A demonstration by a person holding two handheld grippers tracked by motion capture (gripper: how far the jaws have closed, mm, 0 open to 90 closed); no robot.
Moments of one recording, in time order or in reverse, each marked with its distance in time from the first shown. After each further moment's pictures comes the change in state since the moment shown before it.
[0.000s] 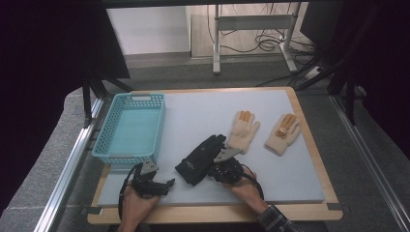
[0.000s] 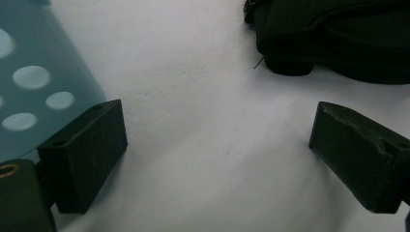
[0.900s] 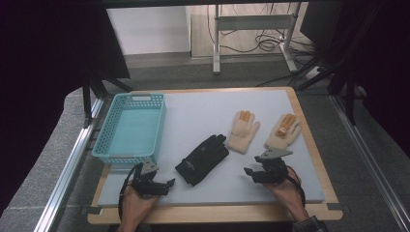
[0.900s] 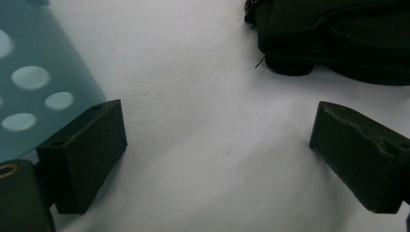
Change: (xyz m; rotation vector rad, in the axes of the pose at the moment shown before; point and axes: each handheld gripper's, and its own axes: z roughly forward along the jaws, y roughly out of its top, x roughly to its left) left arm -0.001 0.000 0.000 0.000 0.002 -0.002; right arm -0.055 -0.060 -0.101 -0.027 -0.263 0.100
